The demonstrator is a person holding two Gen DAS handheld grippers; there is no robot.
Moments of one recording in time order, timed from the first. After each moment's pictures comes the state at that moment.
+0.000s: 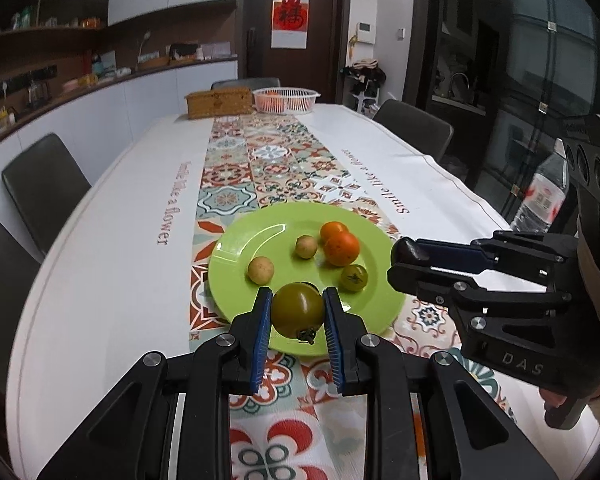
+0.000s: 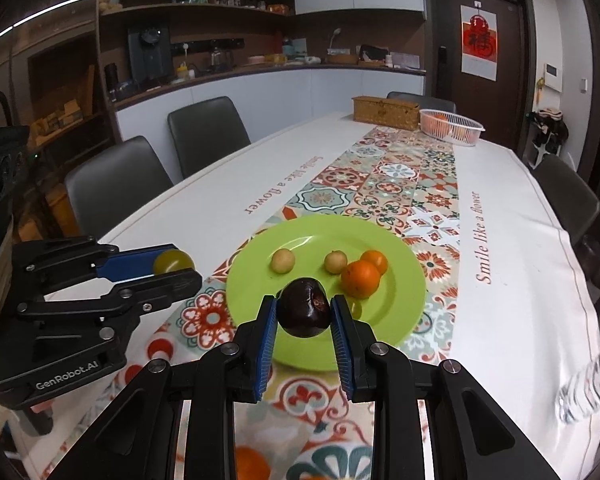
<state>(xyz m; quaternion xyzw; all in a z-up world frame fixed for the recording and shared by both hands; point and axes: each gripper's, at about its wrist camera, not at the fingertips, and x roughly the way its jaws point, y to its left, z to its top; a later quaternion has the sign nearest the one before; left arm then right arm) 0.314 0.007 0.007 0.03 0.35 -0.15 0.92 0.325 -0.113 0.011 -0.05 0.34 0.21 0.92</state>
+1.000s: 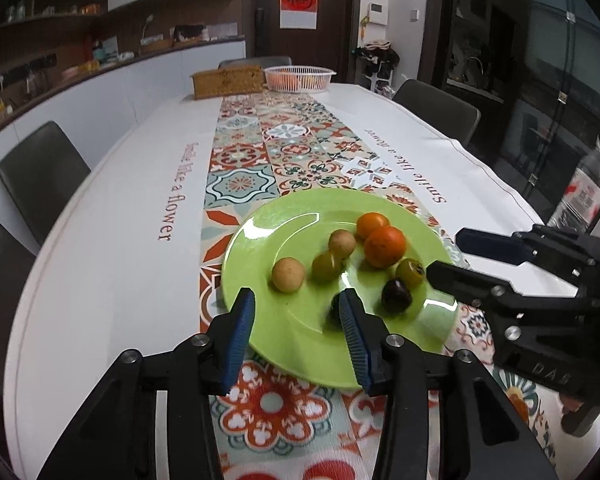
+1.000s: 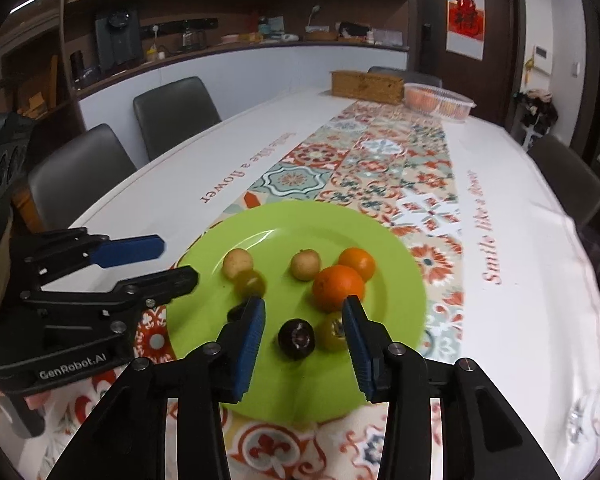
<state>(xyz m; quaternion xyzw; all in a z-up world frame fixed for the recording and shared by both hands) 0.353 0.012 -0.018 0.05 0.37 -0.13 0.92 0.363 -0.110 -0.015 -0.06 0.36 0.16 0.92</state>
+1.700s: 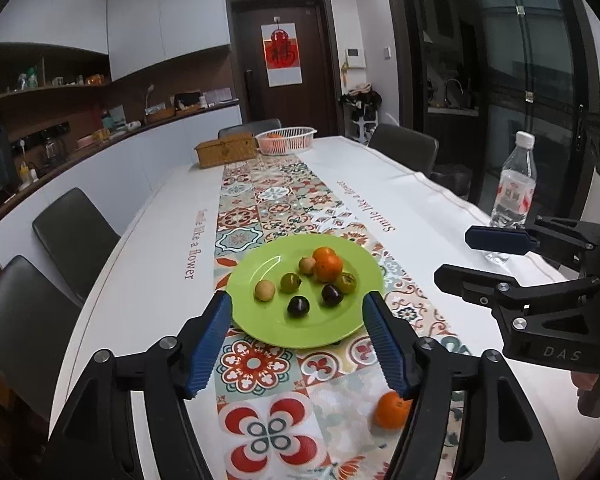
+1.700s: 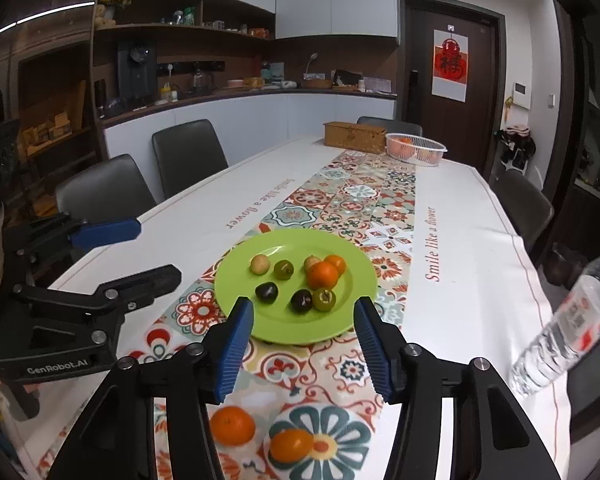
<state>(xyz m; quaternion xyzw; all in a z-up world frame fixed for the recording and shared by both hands) 0.230 -0.016 0.053 0.09 0.27 -0.13 0.95 0.245 -0.146 0.049 -0.05 0.29 0.16 0.94</state>
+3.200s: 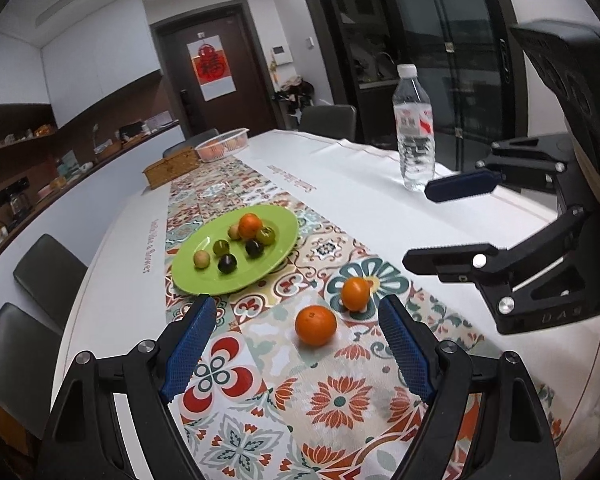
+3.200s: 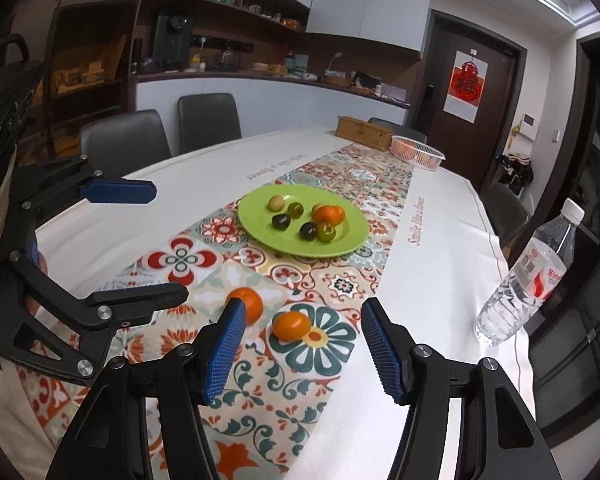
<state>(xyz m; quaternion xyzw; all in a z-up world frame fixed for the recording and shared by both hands) 0.131 -0.057 0.011 0.19 0.26 -0.22 0.92 0.141 -0.158 0.021 -0.15 0.29 0.16 0.93</state>
